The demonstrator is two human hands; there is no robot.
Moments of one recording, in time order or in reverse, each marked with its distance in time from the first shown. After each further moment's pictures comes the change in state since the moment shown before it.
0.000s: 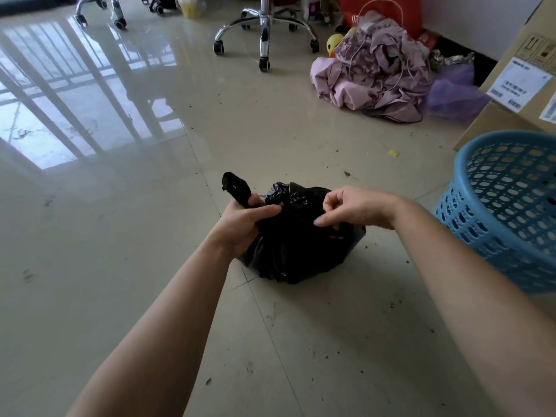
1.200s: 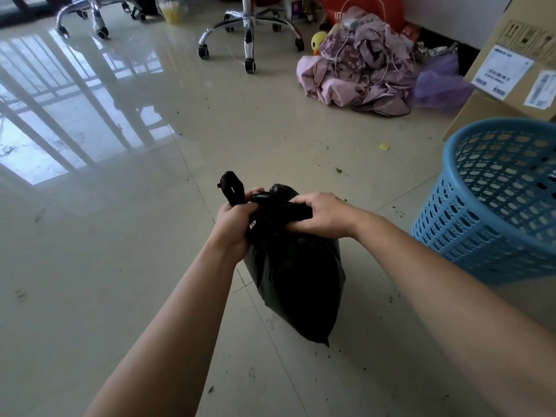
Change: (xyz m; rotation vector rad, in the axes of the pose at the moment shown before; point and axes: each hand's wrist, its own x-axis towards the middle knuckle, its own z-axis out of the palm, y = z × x) left_hand -0.002 0.008 0.023 -0.051 0.285 -0.093; right_hand 0.023 0.009 0.032 -0.193 0.176 -0.210
